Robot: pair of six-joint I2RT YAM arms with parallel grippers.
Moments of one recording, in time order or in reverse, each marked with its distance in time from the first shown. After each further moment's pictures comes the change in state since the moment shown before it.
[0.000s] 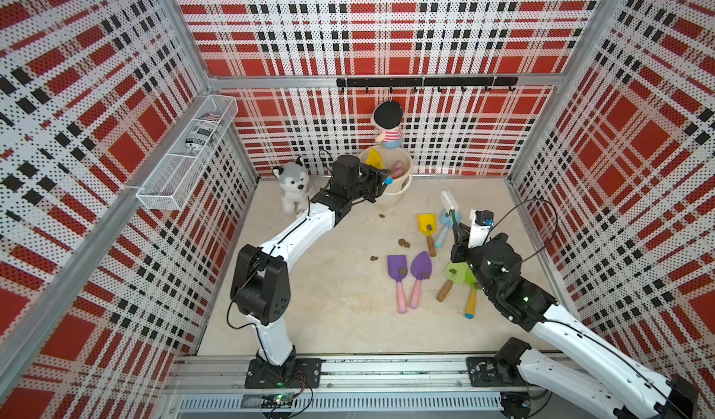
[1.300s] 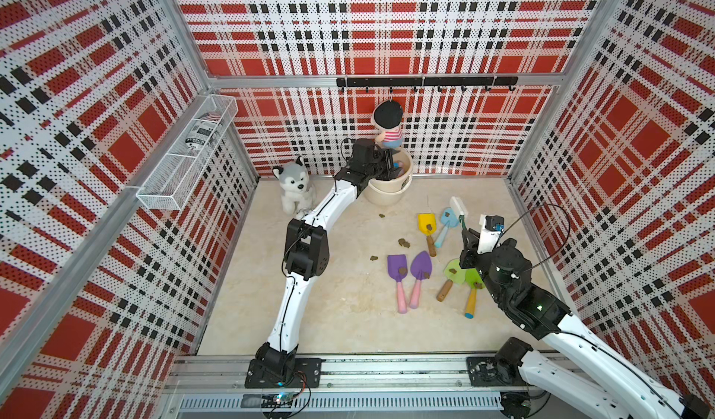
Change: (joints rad) left arm 0.034 0.572 0.703 -0.140 0.063 -0.266; right arm 0.000 -0.087 0.007 -0.142 0.038 0.019
